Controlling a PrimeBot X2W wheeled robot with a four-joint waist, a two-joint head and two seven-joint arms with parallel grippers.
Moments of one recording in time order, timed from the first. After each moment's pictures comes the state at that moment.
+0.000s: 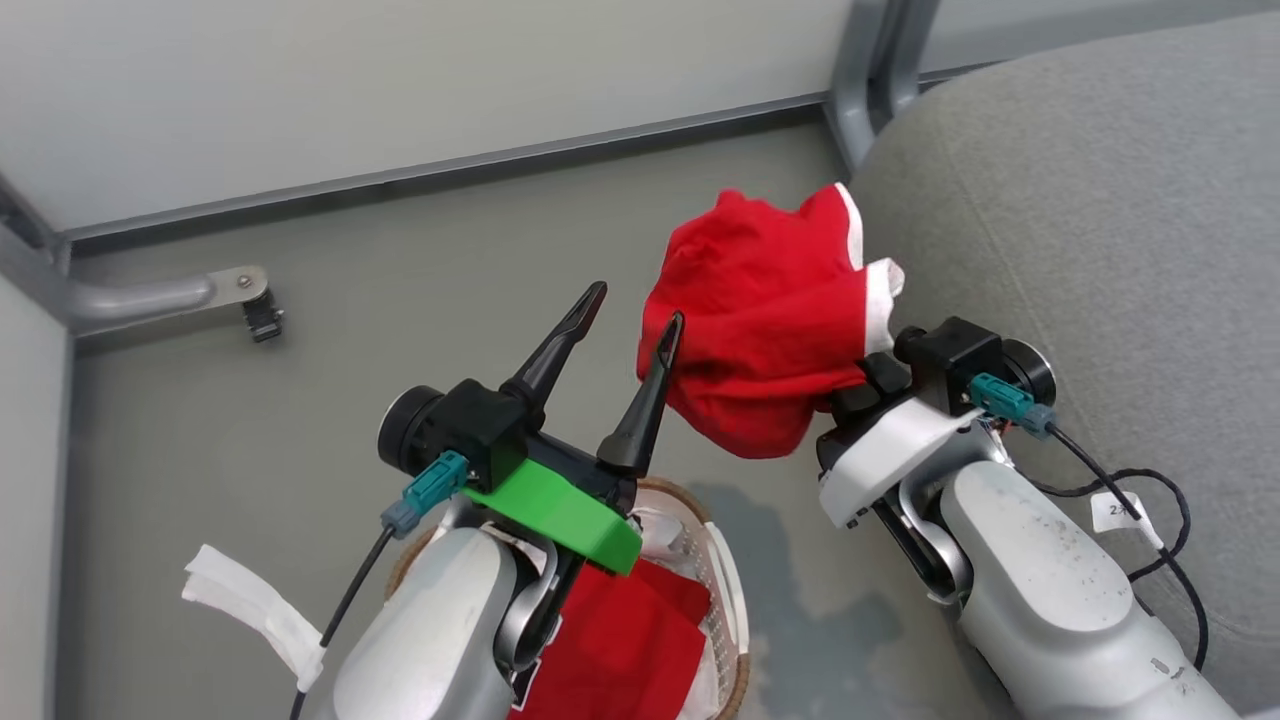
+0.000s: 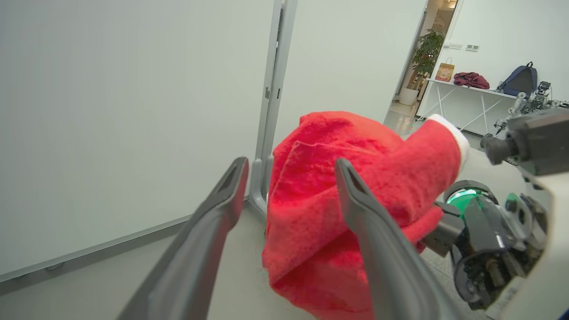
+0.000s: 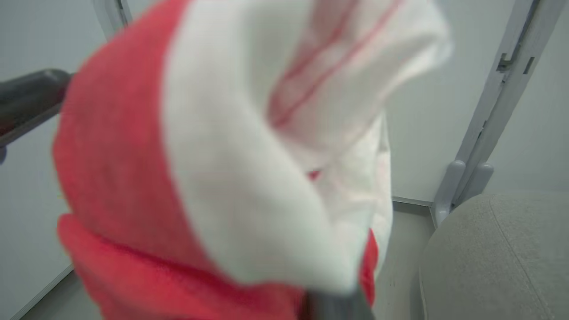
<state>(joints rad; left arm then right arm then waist) -0.42 0.05 -0.54 0.28 -0.41 -0.13 -0.26 -0.54 -0.13 0.48 0.46 0.36 0.13 -0.26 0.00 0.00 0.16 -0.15</state>
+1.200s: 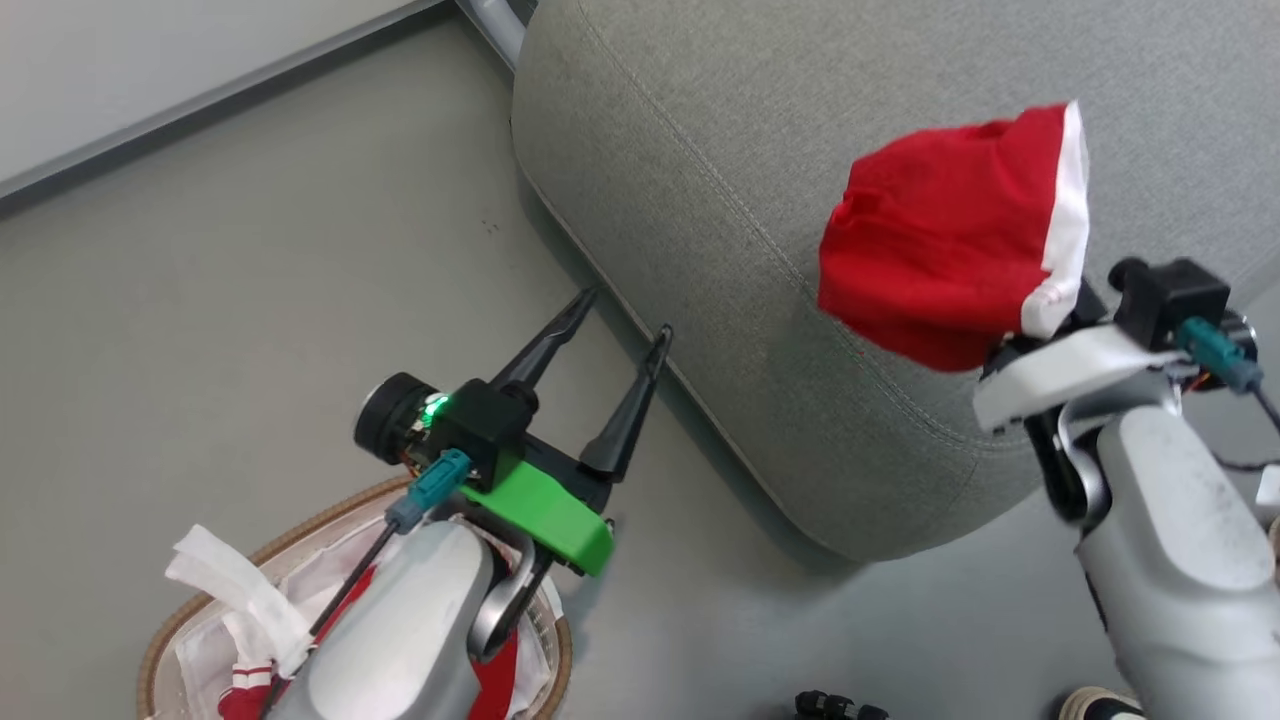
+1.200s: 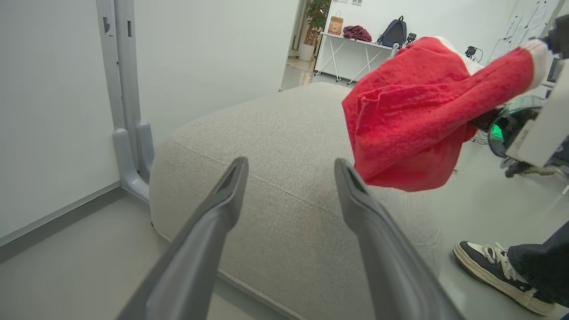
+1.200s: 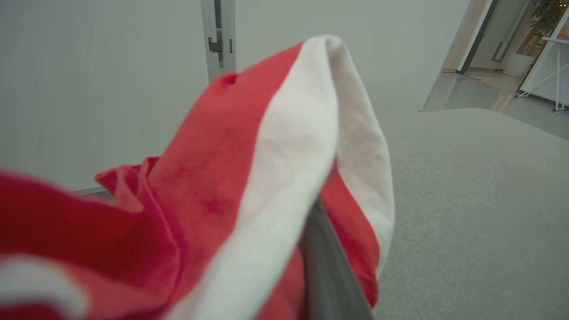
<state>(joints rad) -0.46 0.11 -0.60 0.32 -0.35 -0.13 -0.26 -0.50 -0.15 0.10 0.40 0.26 0.13 -0.26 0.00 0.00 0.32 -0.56</state>
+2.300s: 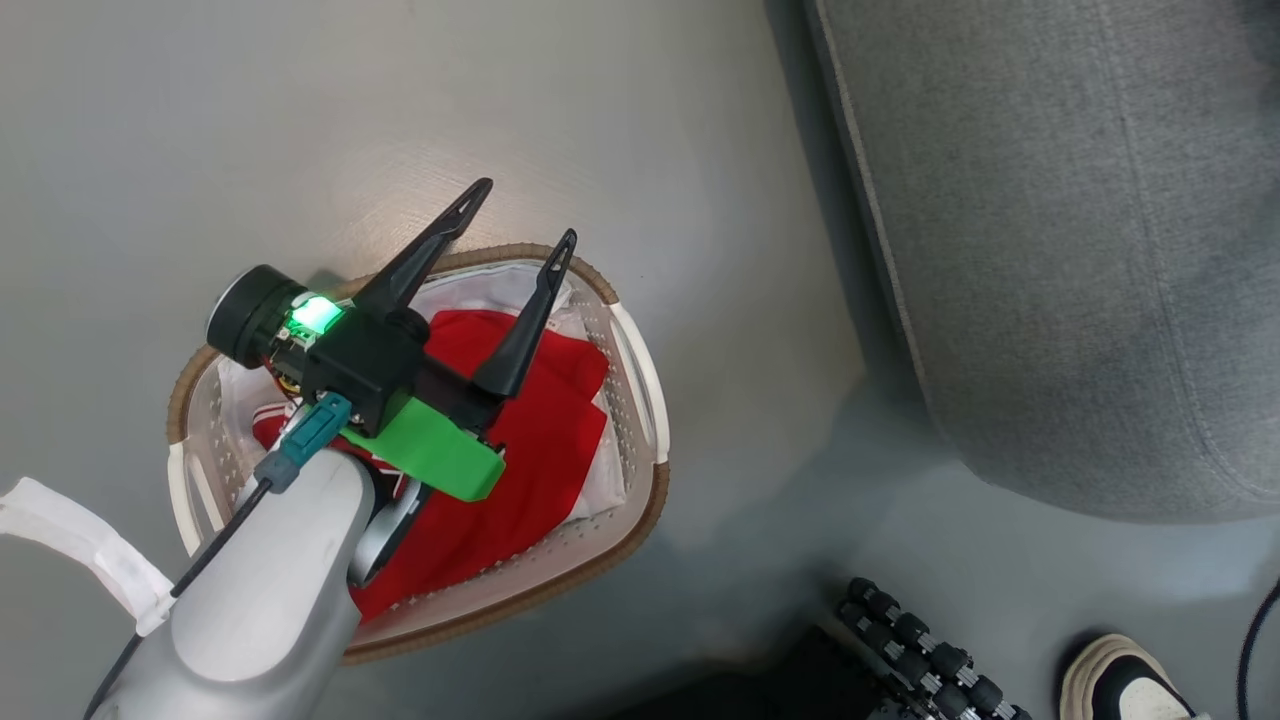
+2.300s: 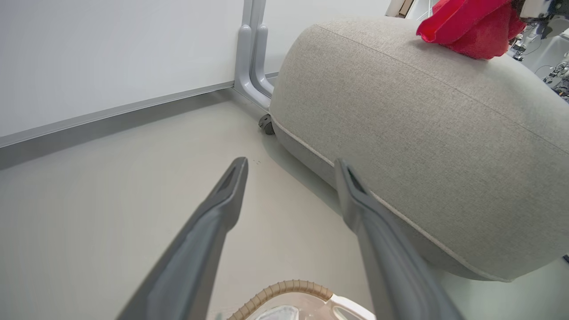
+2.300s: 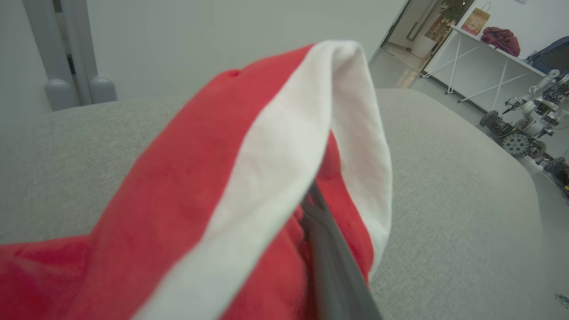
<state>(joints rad) -0.57 0.32 -0.58 0.18 -0.31 -0.13 -0.26 -1.10 -0.35 -0.56 0.91 -0.10 0.13 -0.26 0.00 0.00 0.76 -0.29</state>
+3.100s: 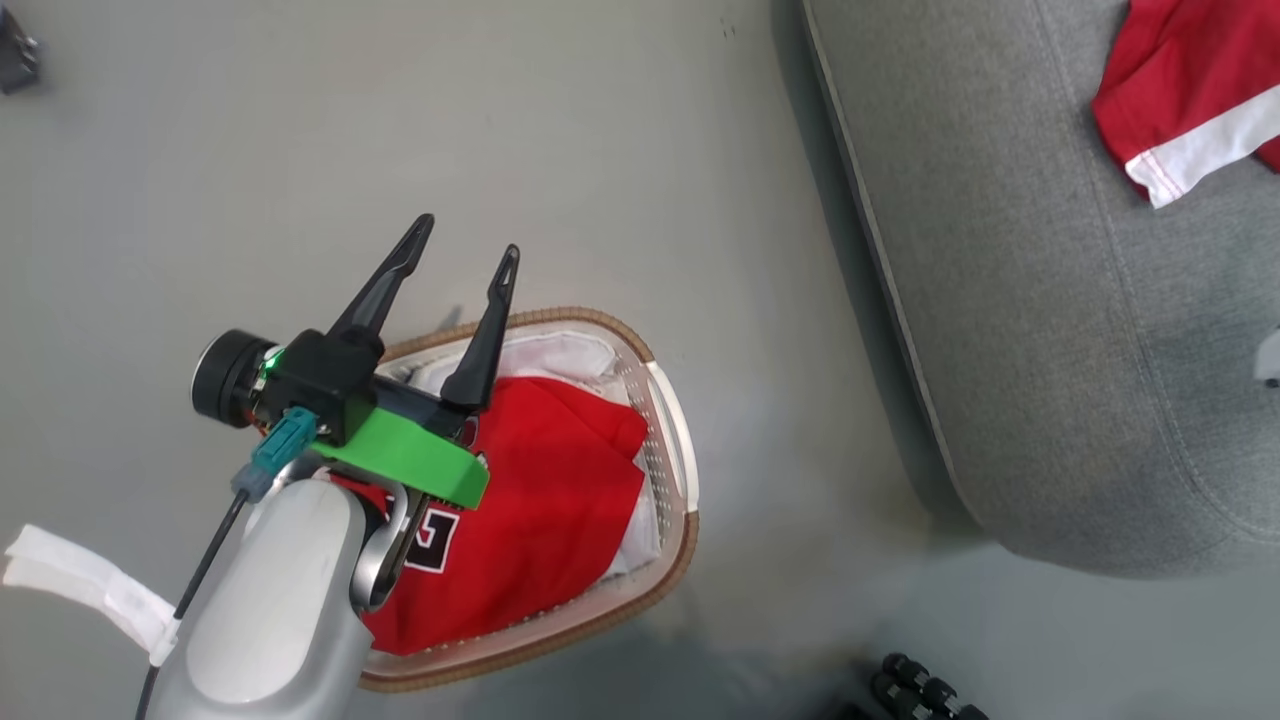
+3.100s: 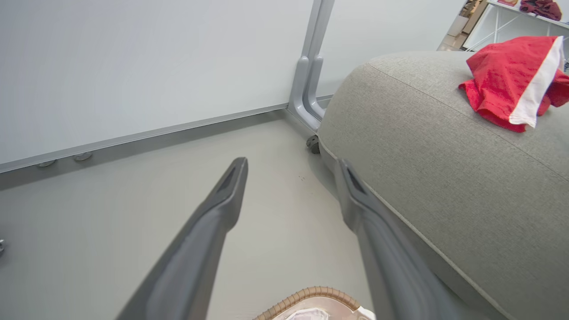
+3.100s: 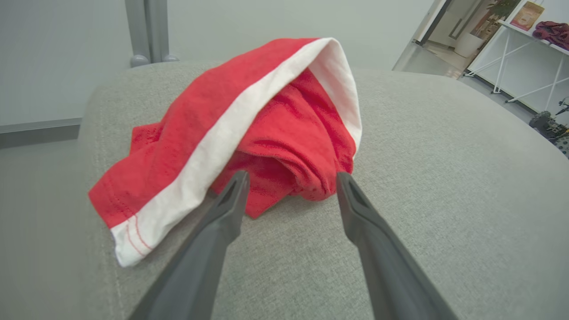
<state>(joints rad) -0.48 0.22 -0.42 0.27 -0.31 -0.13 -0.26 -0.58 -0.23 -0.46 0.54 0.04 0.13 -0.26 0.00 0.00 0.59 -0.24</state>
